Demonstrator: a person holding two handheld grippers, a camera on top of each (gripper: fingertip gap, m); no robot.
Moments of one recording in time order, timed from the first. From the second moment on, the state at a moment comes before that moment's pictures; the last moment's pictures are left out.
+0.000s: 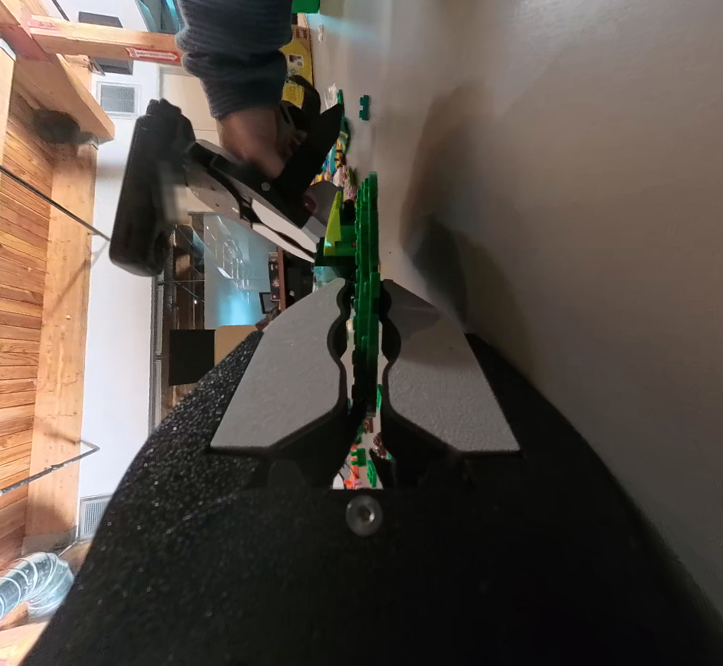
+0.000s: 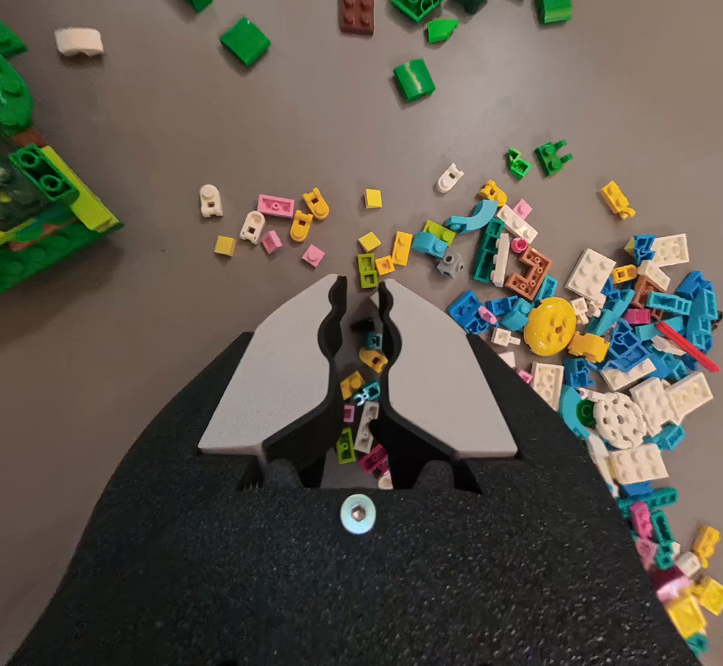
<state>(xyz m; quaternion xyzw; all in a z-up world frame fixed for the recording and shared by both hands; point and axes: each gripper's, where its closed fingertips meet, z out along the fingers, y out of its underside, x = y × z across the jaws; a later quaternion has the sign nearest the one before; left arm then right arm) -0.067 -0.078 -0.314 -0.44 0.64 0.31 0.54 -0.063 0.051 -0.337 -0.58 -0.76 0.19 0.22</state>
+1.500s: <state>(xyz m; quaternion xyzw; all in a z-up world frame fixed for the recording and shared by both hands) -0.032 -0.090 -0.250 -0.79 0.35 -0.15 0.48 -0.001 -0.047 -0.217 -0.22 -0.68 -0.12 0.69</state>
